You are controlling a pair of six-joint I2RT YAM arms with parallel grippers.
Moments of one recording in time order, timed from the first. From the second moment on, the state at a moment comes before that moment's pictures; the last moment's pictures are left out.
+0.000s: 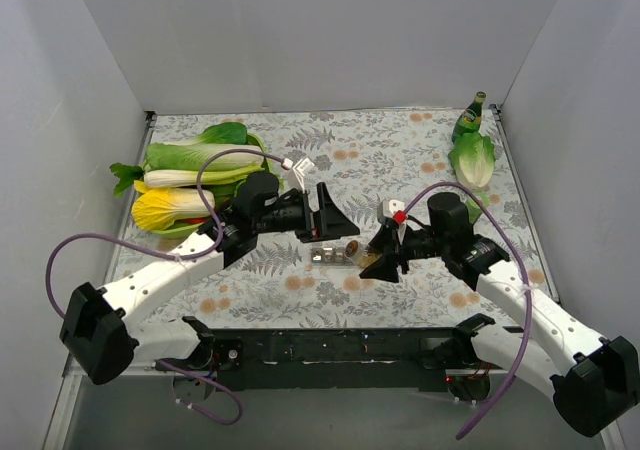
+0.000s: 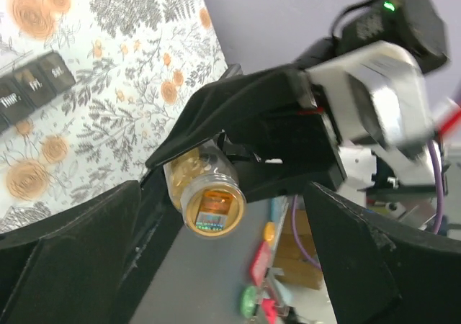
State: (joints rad) left arm -0.76 1.23 0.91 -0.01 0.54 -1.02; right arm 0.55 0.90 0.65 -0.27 -0.94 -0.30
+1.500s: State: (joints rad) left arm -0.72 1.26 0.95 -0.15 0.48 -1.32; right arm 0.61 0.90 0.70 -0.28 -0.65 -0.48
